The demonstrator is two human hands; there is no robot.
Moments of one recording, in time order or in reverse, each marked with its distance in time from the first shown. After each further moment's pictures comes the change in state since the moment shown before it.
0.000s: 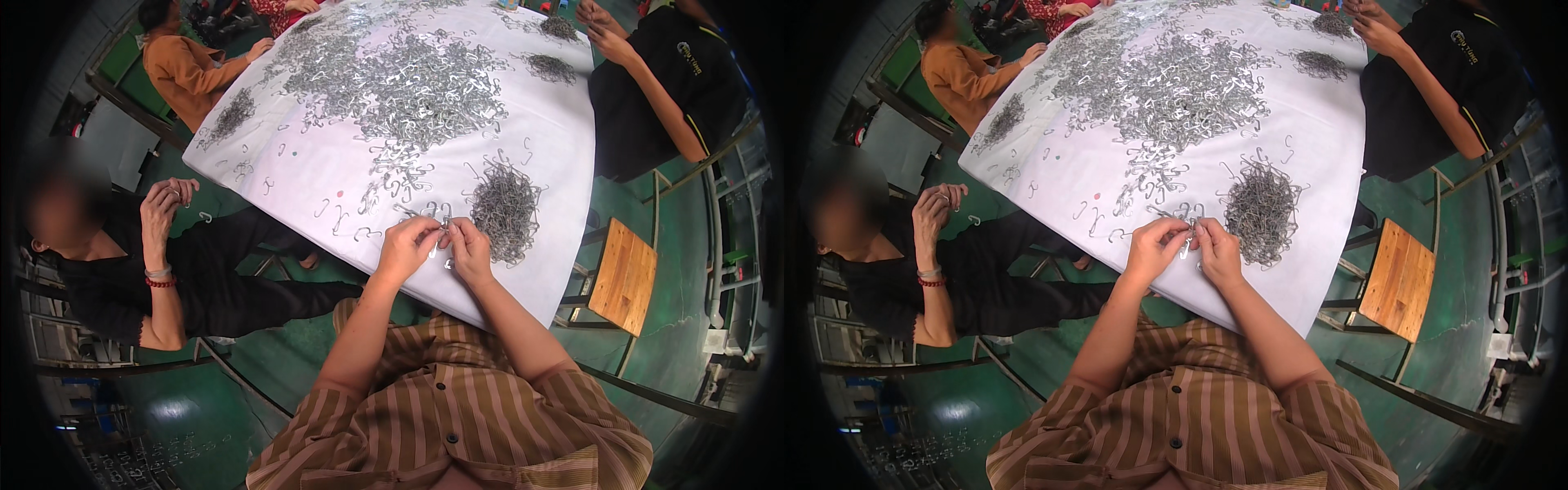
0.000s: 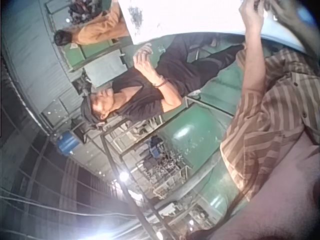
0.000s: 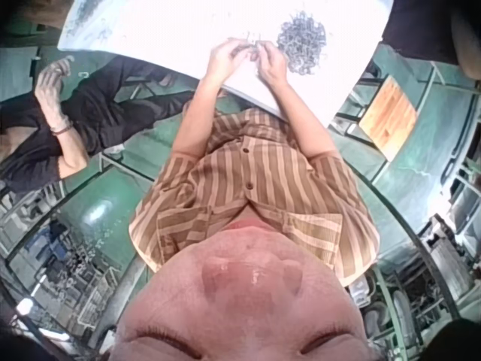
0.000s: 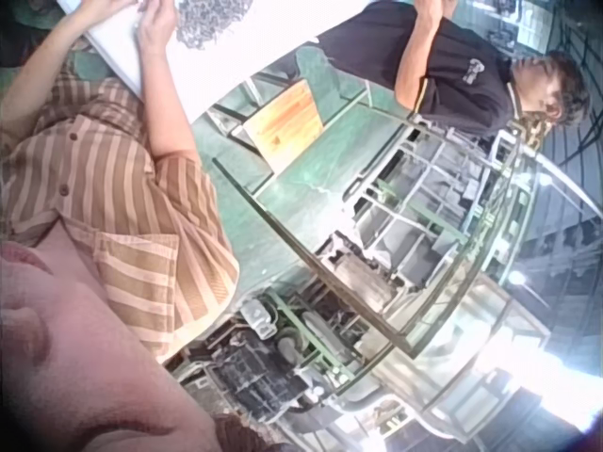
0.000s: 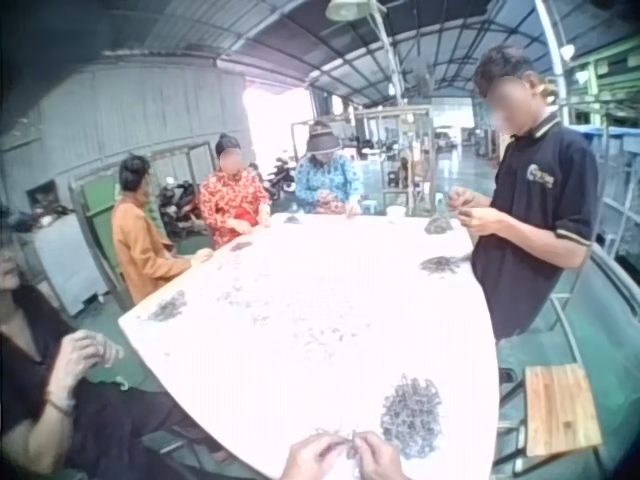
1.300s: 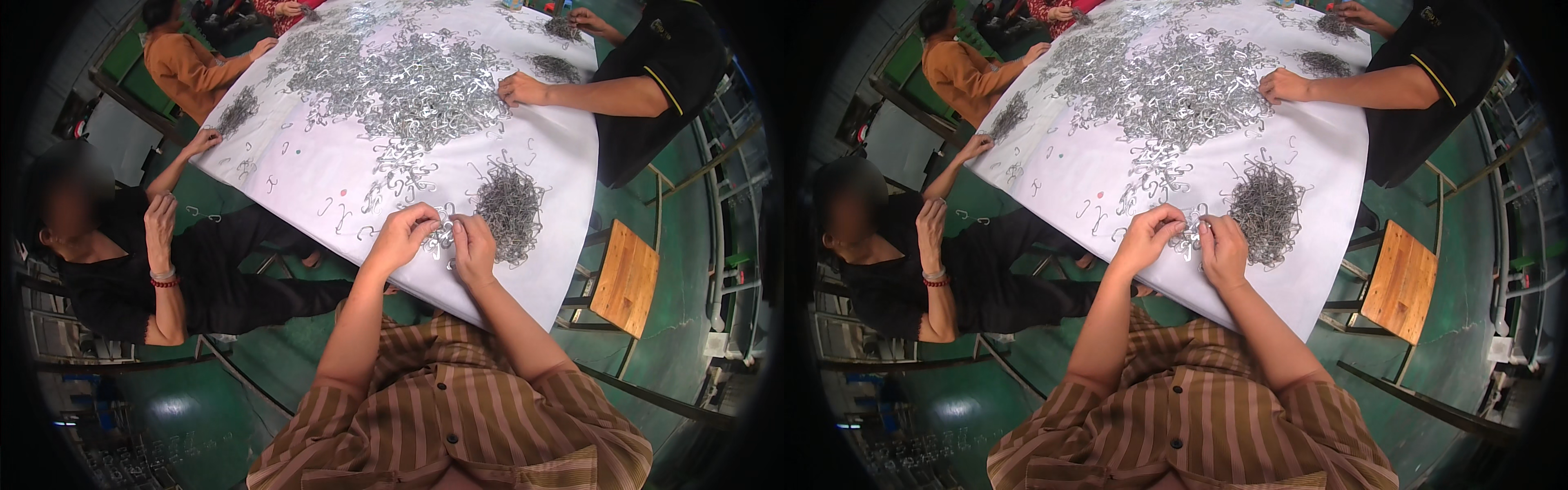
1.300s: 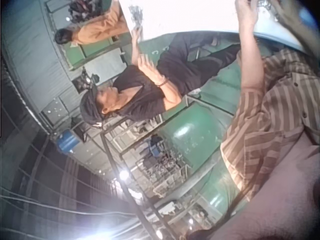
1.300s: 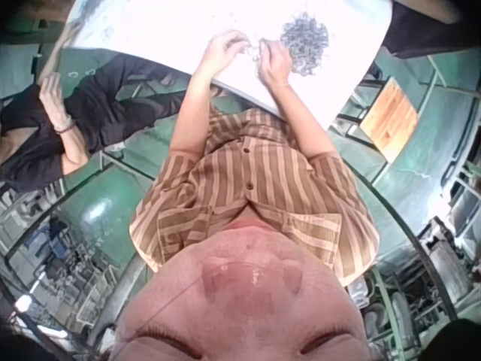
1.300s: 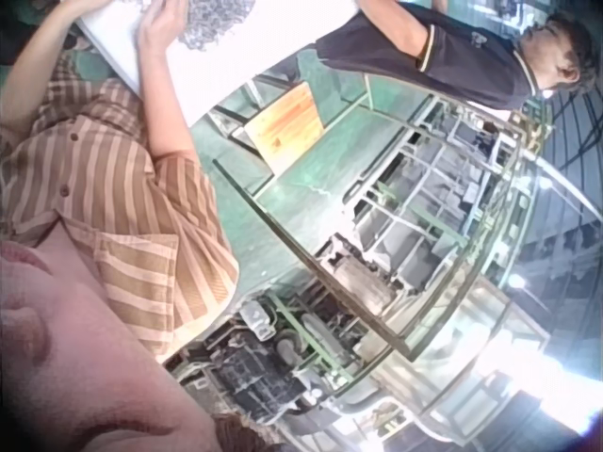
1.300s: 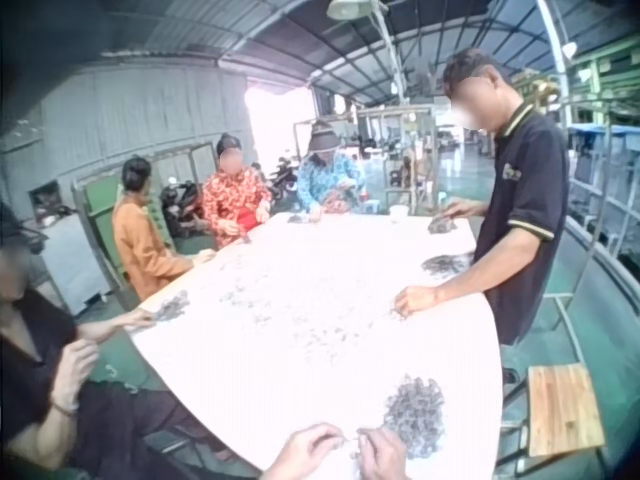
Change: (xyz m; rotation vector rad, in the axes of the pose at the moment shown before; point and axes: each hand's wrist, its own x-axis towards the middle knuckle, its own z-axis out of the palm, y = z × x) left_hand 0.020 0.005 -0.019 -0.220 -0.197 -0.196; right_hand 0.002 -0.007 0.000 -0.285 0.228 -0.253
